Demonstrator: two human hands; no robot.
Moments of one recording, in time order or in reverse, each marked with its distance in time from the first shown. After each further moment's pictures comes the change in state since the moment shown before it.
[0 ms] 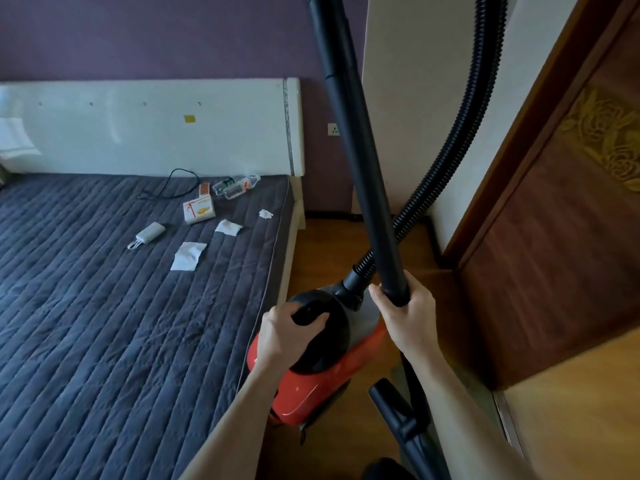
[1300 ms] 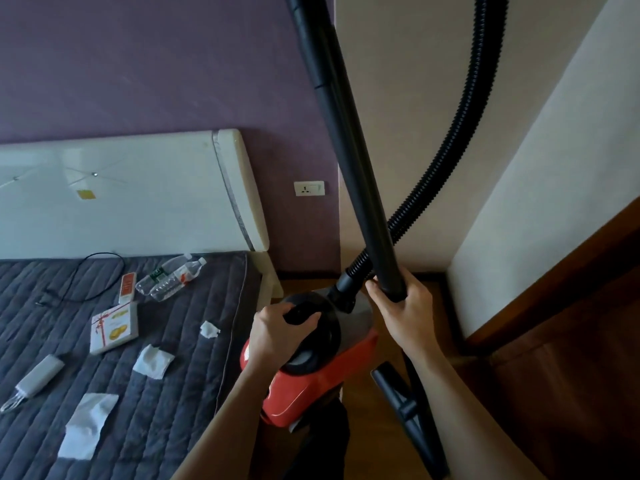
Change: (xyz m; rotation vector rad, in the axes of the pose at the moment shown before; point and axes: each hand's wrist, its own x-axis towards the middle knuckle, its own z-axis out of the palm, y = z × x) left_hand 0.621 0.112 0.195 0.056 -0.036 -0.018; right_hand 0.630 0.205 0.075 -0.018 0.013 0.084
